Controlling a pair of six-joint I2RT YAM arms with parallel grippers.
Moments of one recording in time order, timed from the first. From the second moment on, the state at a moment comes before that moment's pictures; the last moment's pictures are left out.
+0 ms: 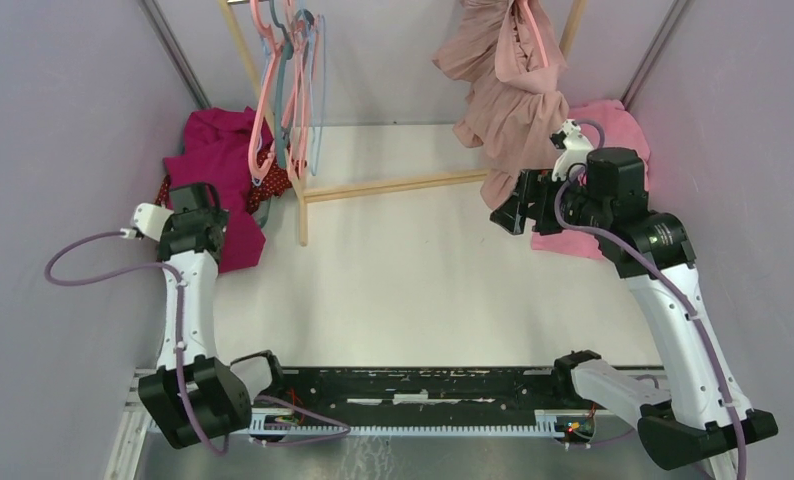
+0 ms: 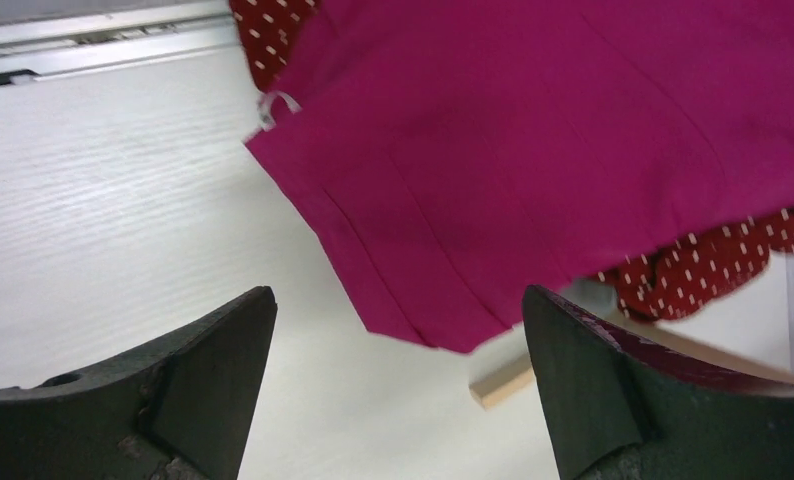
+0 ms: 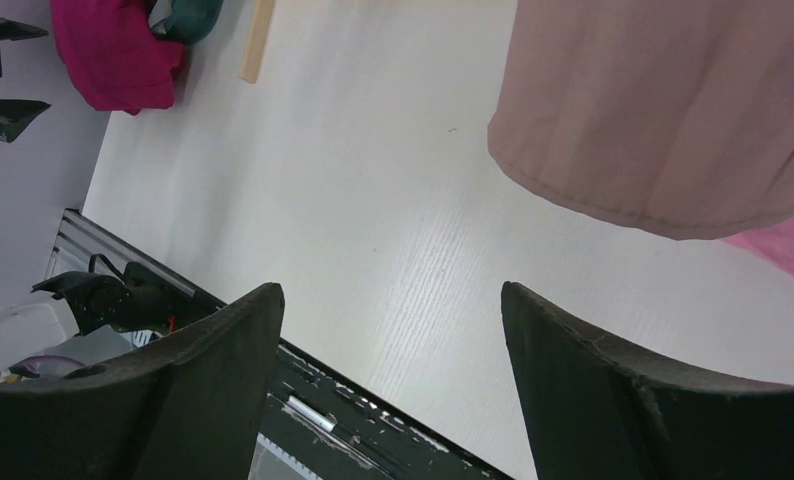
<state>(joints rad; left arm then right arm) 0.25 1.12 1.00 -0.75 -0.48 -0.99 0.27 1.03 1.38 -0.91 -0.34 0.30</state>
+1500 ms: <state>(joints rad) 0.67 1.25 0.78 -0.24 0.03 -0.77 0.49 1.17 1.45 -0.95 -0.17 0.28</state>
